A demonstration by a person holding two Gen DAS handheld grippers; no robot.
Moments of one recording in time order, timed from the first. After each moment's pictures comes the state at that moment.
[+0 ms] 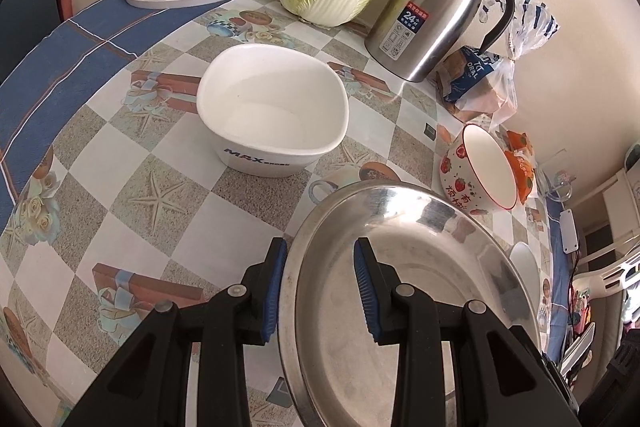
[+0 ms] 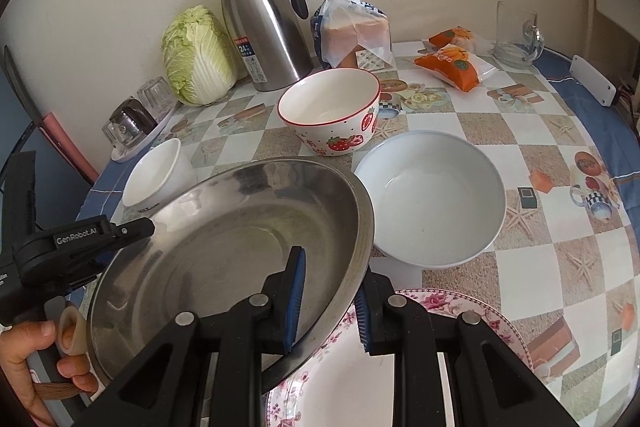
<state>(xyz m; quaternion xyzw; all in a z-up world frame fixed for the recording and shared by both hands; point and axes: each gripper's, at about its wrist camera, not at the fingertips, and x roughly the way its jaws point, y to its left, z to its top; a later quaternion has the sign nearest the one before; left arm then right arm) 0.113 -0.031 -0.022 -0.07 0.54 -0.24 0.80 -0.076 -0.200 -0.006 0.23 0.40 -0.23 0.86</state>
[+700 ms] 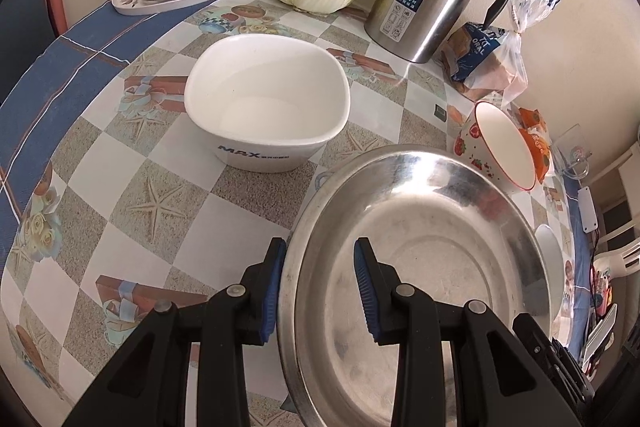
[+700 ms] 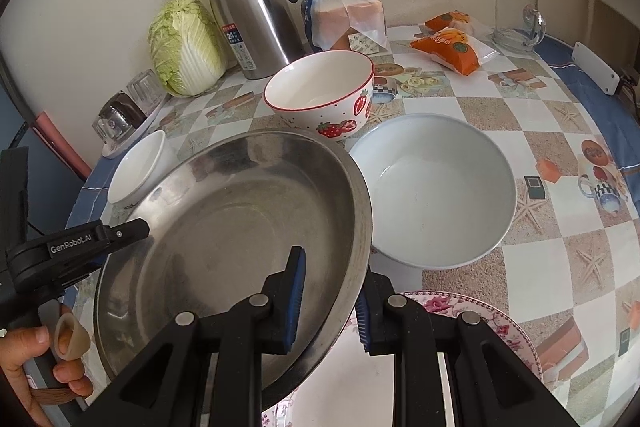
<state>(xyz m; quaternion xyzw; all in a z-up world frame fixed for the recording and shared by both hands) 0.115 -0.041 -0.033 -0.02 0.55 -0.24 0.80 -0.068 -0.206 -0.025 0.24 0.42 -0.23 0.85</state>
